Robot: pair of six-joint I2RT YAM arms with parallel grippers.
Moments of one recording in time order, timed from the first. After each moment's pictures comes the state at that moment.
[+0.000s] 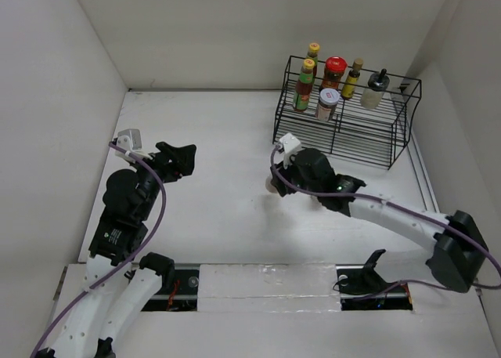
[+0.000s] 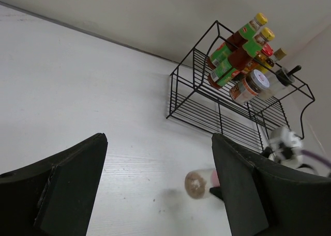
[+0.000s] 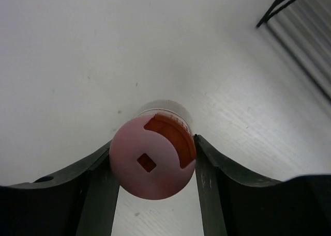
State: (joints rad) left arm -0.34 0.55 0.82 -0.31 -0.10 -0.56; right arm 0.82 1.33 0.85 -0.12 0.10 0.09
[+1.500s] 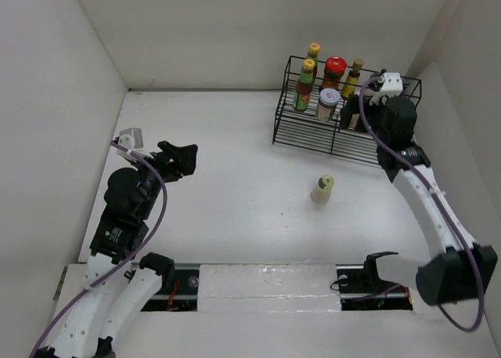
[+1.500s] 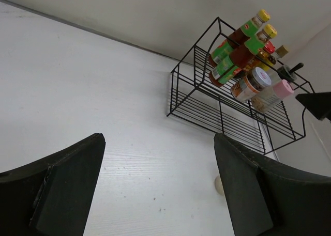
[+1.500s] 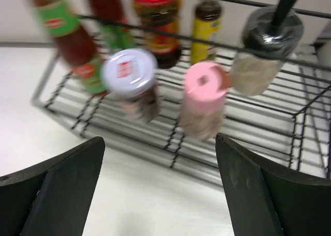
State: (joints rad) left arm -0.34 0.57 0.82 -0.31 -0.10 -0.55; right arm 0.09 1.28 1.16 -0.14 0.00 0.08
